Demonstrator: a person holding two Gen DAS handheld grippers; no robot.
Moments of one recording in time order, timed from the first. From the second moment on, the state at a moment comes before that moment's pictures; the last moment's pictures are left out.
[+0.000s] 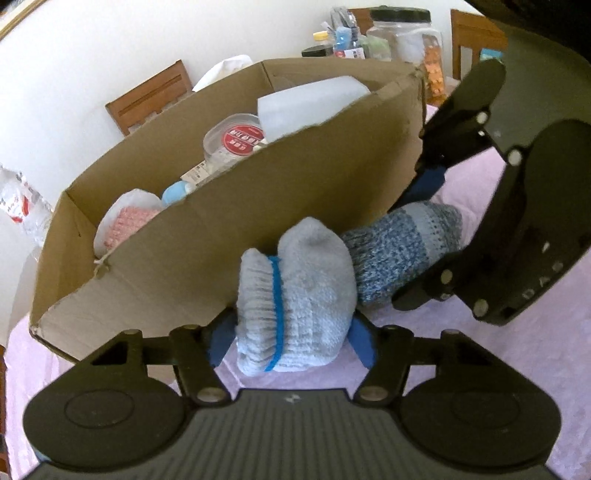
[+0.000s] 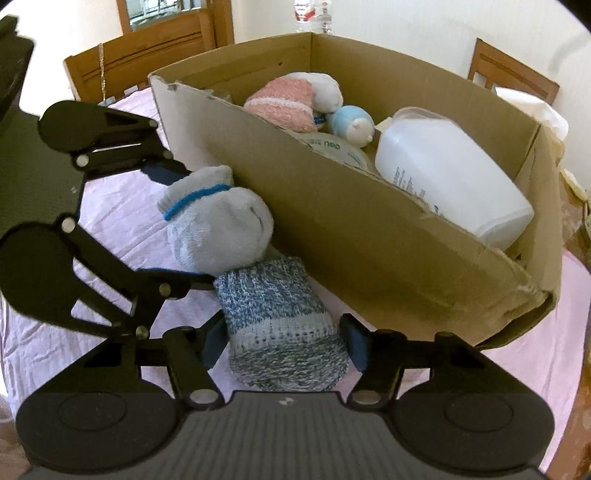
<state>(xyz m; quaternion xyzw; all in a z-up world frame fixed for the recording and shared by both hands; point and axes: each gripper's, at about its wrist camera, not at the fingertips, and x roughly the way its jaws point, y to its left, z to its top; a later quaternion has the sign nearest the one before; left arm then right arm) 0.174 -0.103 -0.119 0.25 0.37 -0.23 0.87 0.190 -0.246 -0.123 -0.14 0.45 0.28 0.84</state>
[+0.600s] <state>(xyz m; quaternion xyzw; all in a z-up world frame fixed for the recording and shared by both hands) 0.170 -0.083 -0.080 0.19 0.41 -0.28 0.85 0.180 -0.244 -0.092 -0.13 0.46 0.27 0.83</state>
